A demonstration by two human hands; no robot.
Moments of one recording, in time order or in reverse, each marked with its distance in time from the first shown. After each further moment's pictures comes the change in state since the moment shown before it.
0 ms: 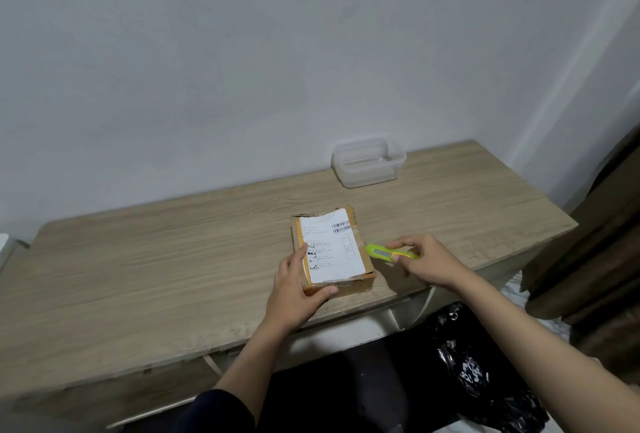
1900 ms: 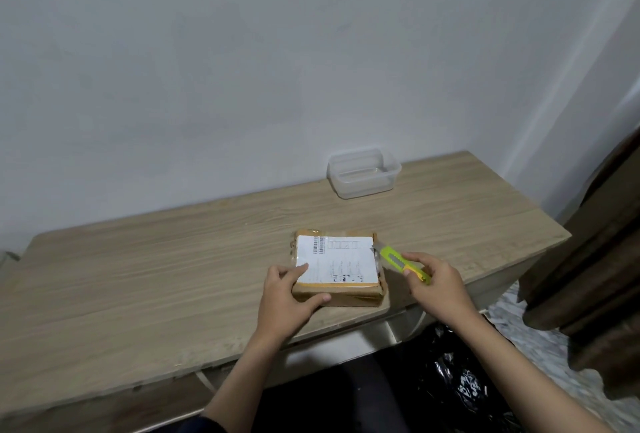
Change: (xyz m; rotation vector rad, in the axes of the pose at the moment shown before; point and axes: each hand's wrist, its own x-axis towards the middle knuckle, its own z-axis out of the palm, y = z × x) left_hand 0.002 0.007 -0.004 -0.017 0.117 -0.026; right_hand -0.032 0.009 0.007 -0.019 0.331 -0.032
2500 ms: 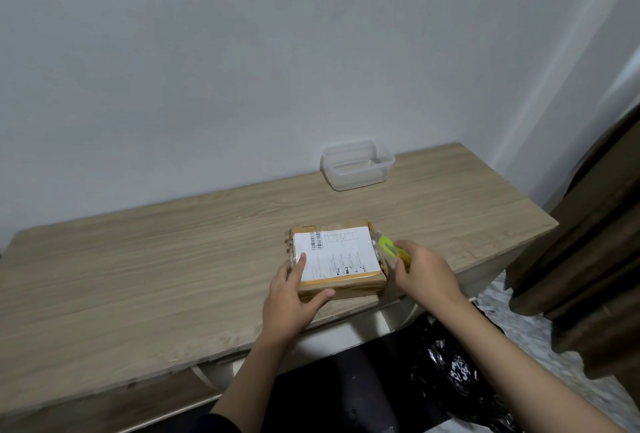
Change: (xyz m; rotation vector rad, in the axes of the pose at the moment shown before) left_hand -0.008 -0.004 0.016 0.128 -0.053 0.029; right_hand -0.003 -0.028 0.007 -0.399 0.006 -0.054
